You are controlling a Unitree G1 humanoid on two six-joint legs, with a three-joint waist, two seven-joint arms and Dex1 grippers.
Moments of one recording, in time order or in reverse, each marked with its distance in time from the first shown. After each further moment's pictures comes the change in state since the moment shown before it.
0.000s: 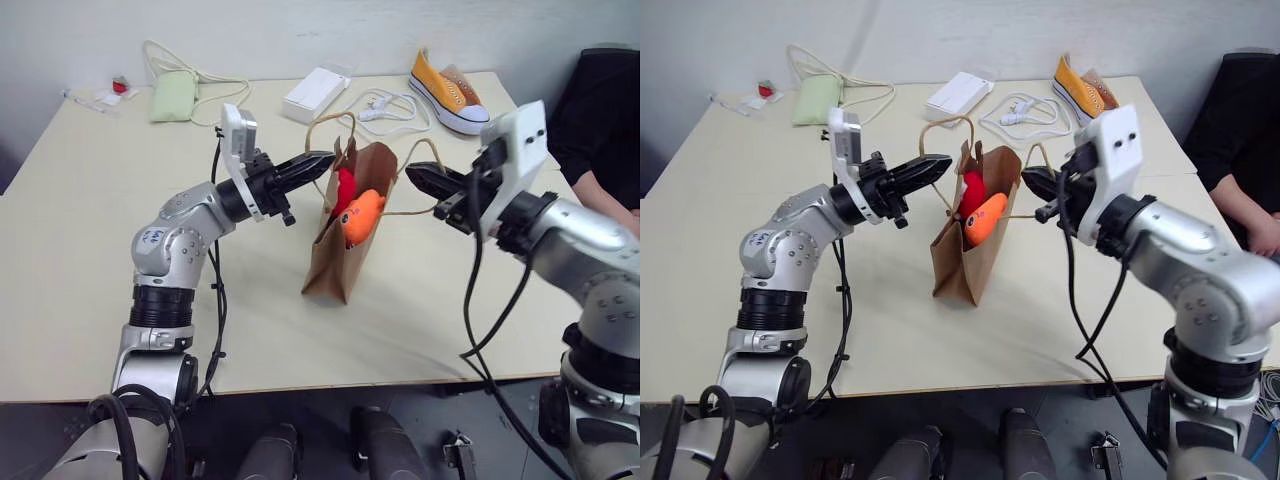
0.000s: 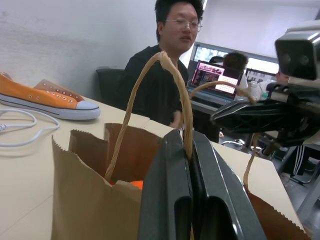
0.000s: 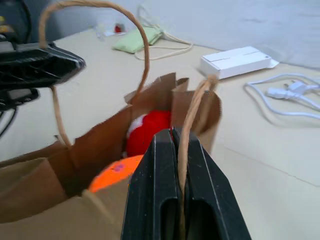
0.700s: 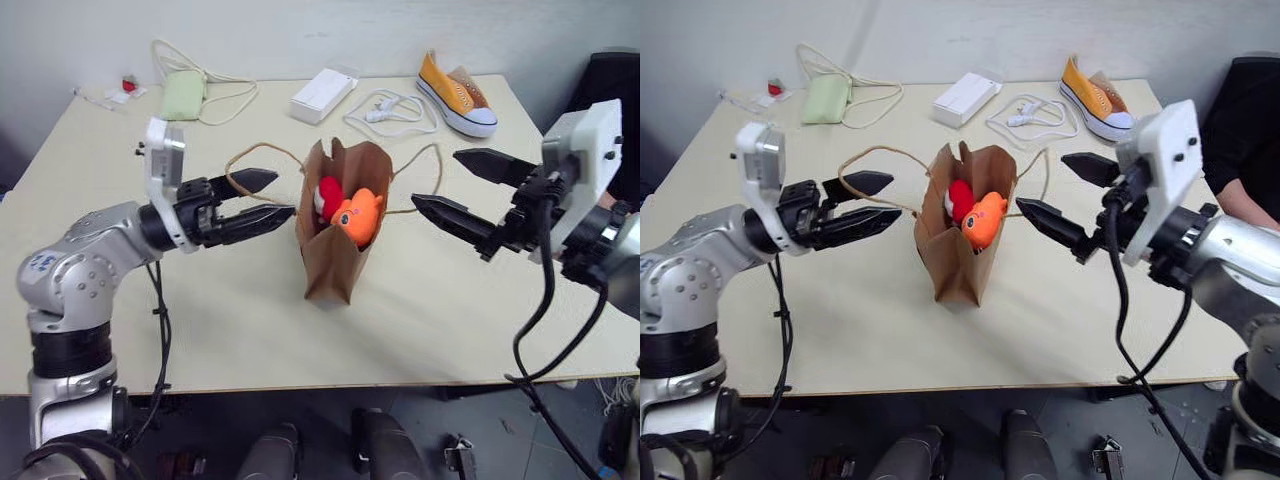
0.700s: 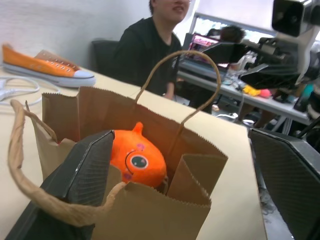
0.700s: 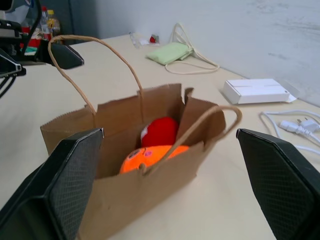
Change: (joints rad) left arm 0.283 0.329 0.222 -0.411 -0.282 0.336 0.000; right arm 0.123 -0.314 -0.333 -0.138 0.441 0.049 0.087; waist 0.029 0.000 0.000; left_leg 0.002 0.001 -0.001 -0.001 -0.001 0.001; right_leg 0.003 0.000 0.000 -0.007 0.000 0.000
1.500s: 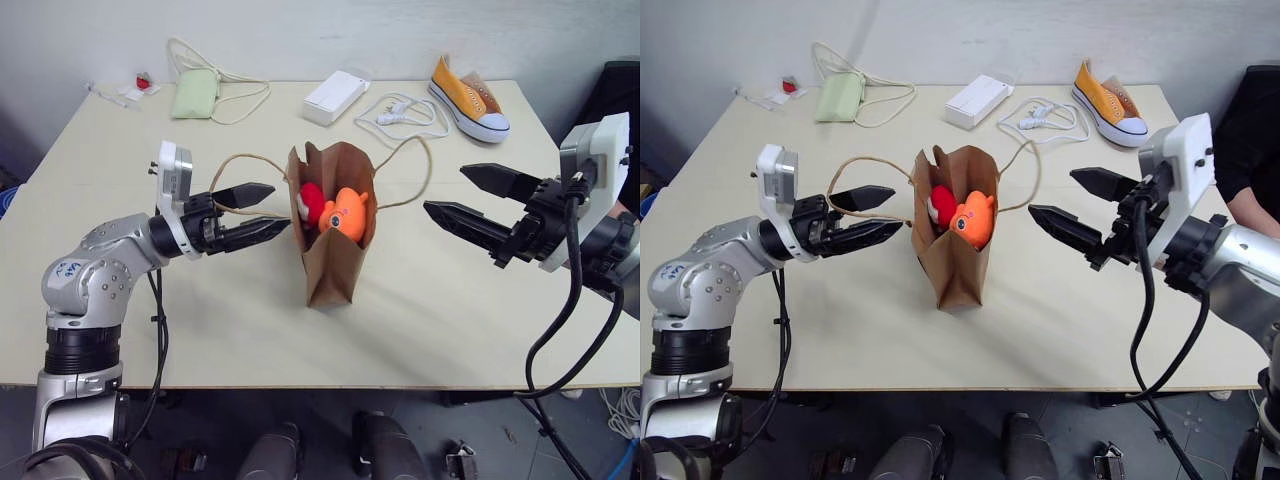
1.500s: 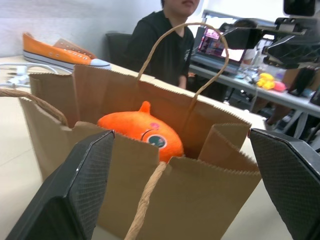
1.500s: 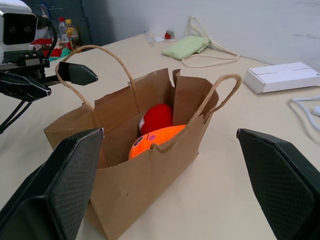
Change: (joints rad) left arm -0.022 -0.041 -0.134 0.200 0.178 -0.254 -0.134; right arm 0.058 -0.038 0.127 0.075 0.051 -0.137 -0.016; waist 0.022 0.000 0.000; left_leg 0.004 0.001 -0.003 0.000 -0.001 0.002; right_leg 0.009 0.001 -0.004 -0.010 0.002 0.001
